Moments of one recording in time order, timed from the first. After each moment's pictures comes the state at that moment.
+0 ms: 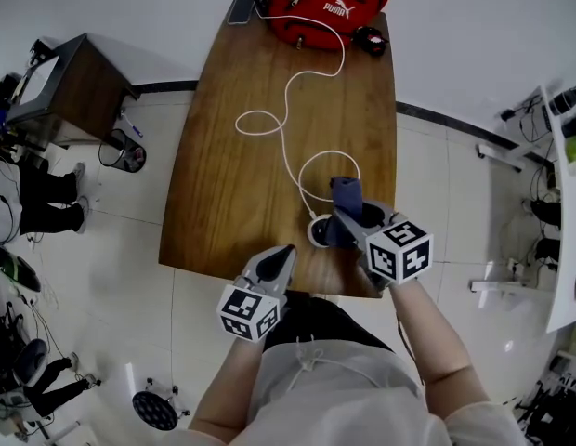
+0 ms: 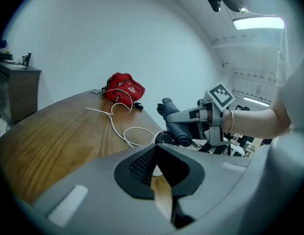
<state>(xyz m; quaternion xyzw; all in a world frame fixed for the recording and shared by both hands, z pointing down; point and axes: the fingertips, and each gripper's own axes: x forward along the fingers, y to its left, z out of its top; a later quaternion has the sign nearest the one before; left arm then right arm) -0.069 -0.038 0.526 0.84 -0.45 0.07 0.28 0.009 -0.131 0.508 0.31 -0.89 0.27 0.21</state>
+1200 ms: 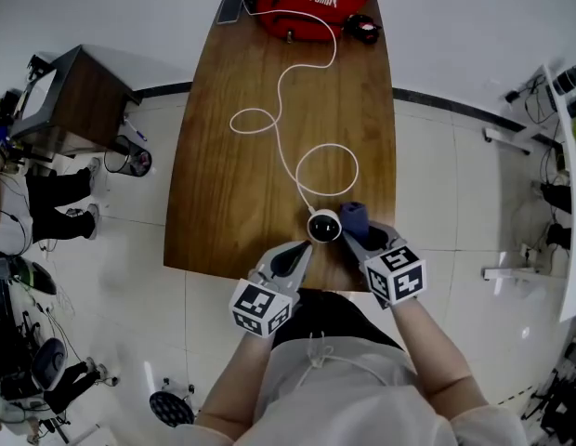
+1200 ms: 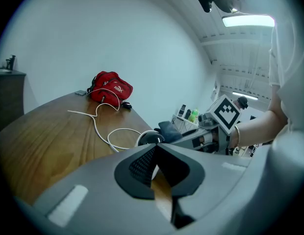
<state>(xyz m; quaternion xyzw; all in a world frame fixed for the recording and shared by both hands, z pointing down) -0.029 -0.042 0.525 0.88 -0.40 0.09 0.25 0.048 -0.079 0.564 0.34 -0.86 0.28 0.27</state>
